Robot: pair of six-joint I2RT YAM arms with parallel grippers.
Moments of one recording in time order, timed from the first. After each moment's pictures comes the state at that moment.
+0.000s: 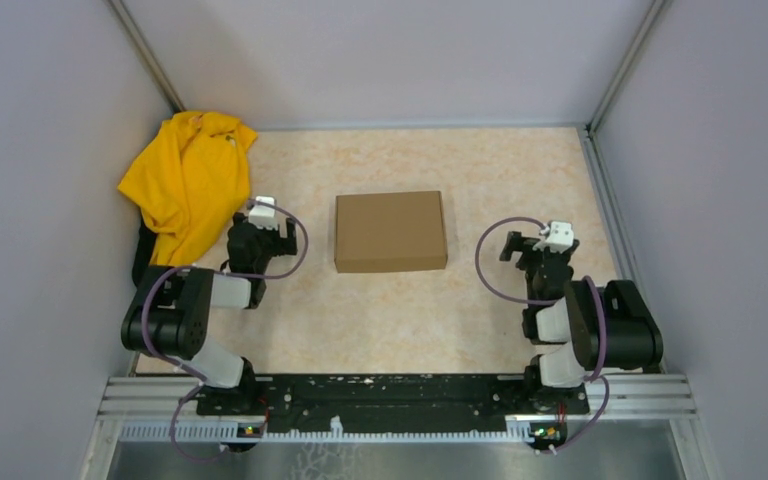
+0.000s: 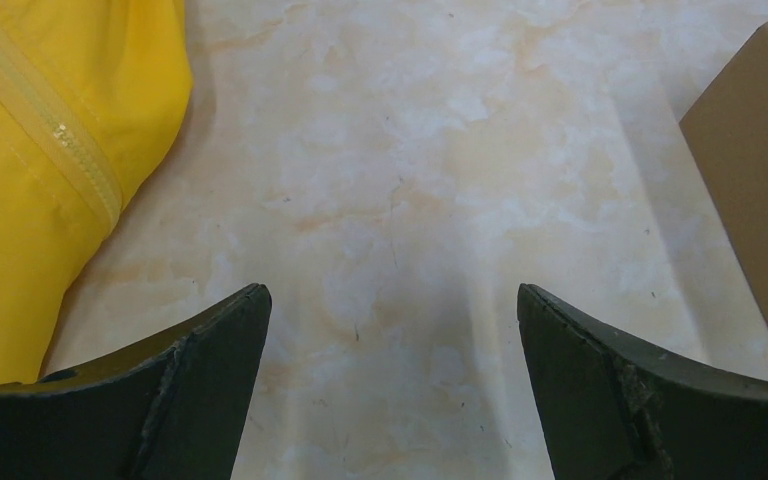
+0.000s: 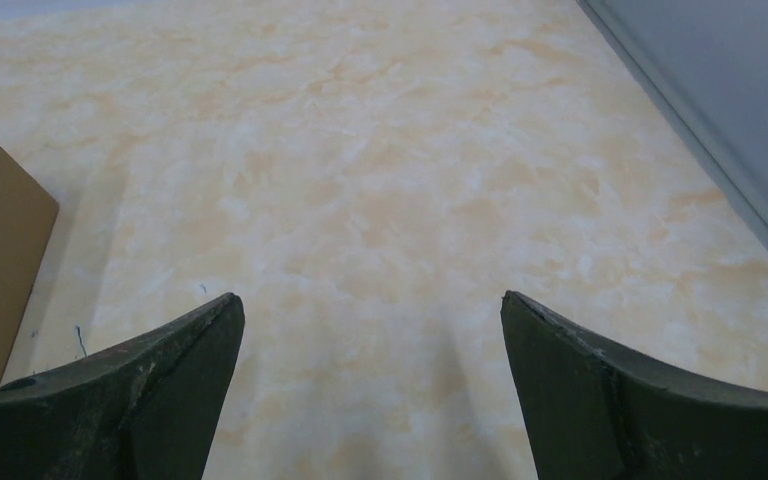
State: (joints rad) left arm -0.11 1.56 0.39 0.90 -0.05 0.08; right arm 0.01 1.47 0.05 1.36 0.14 0.07
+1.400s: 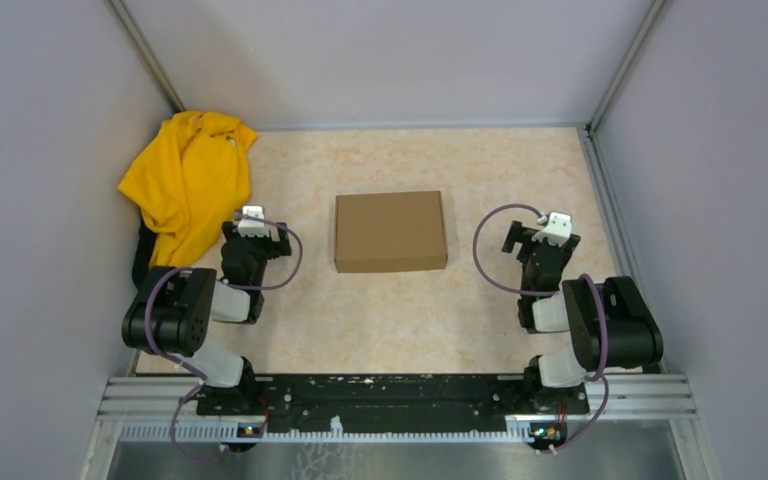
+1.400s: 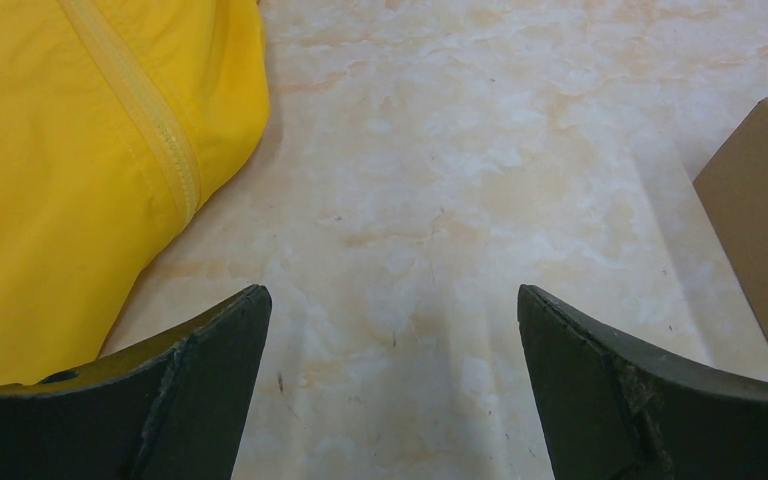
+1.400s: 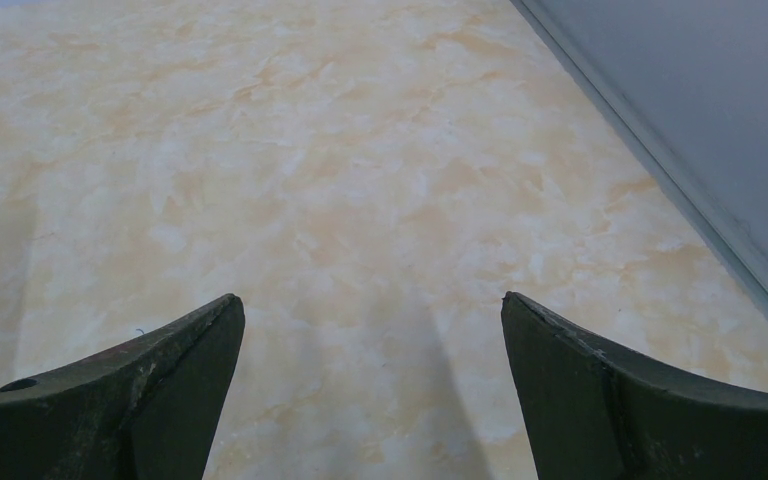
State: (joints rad) left arm -0.09 1.58 0.26 1.20 -0.11 0.05; right arm 0.07 1.47 0.17 1.19 0.34 0.05
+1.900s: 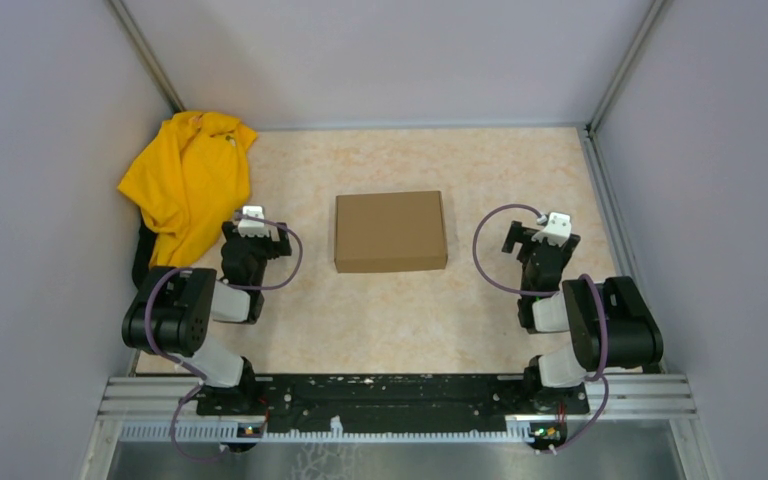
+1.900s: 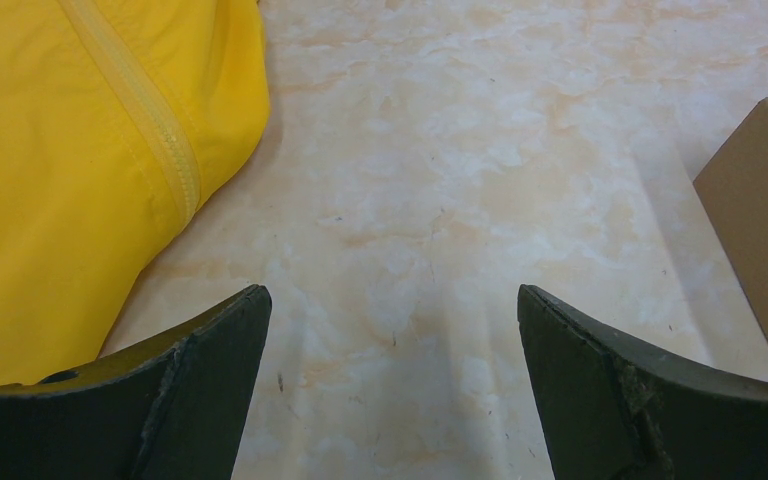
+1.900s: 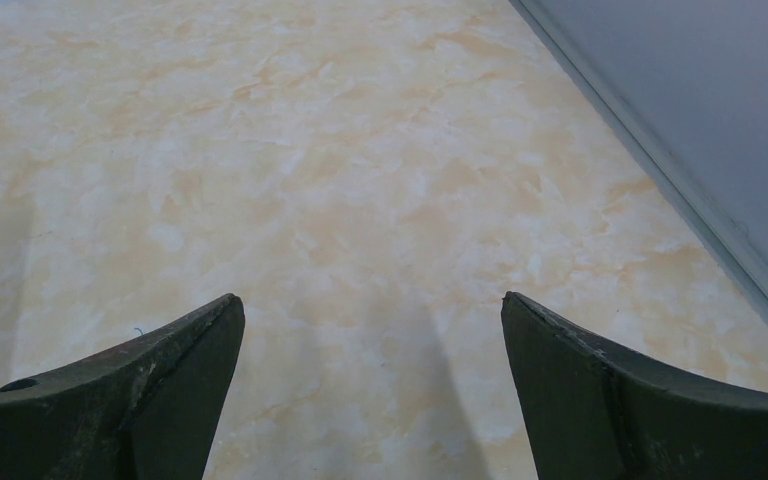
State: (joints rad) left arm -0.09 1.58 0.26 1.20 -0.11 0.05; right arm 0.07 1.47 0.17 1.19 0.34 0.04
